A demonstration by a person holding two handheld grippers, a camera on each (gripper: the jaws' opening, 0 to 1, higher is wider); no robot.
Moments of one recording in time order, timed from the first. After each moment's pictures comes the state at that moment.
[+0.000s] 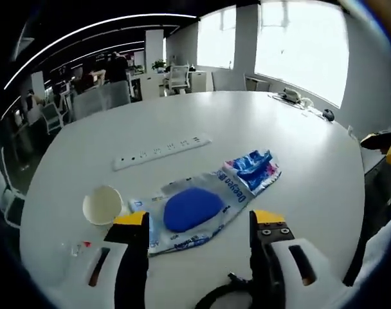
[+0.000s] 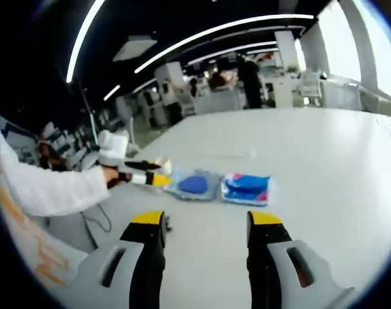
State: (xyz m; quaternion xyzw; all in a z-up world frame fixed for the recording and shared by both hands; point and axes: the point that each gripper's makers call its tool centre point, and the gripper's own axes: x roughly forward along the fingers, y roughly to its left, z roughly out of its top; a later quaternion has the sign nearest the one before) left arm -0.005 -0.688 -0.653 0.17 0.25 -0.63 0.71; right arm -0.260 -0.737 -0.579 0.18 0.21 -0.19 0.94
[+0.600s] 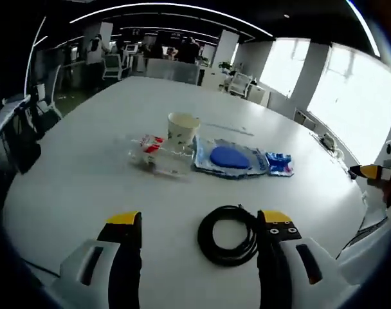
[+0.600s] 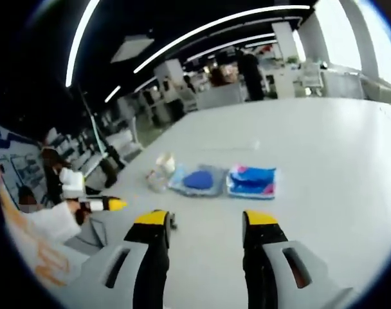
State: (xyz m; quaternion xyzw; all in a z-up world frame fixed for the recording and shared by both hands) left arm 0.004 -0.530 -0.680 0.02 0.36 -0.47 0.81; right arm -0.243 -0.732 -0.587 0.21 0.22 -0.17 0.94
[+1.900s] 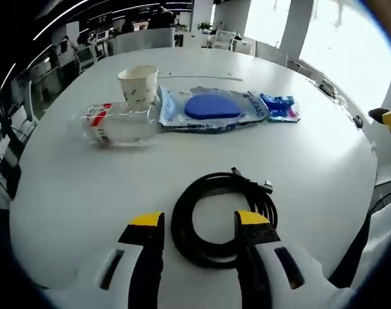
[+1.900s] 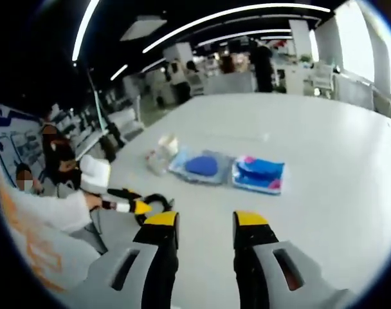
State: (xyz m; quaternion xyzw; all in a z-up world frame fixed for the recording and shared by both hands) left arm -0.033 -0.579 -0.759 0.18 0.40 -0.49 0.75; right arm -0.233 -0.718 -0.610 0.17 0.28 -0.14 0.93
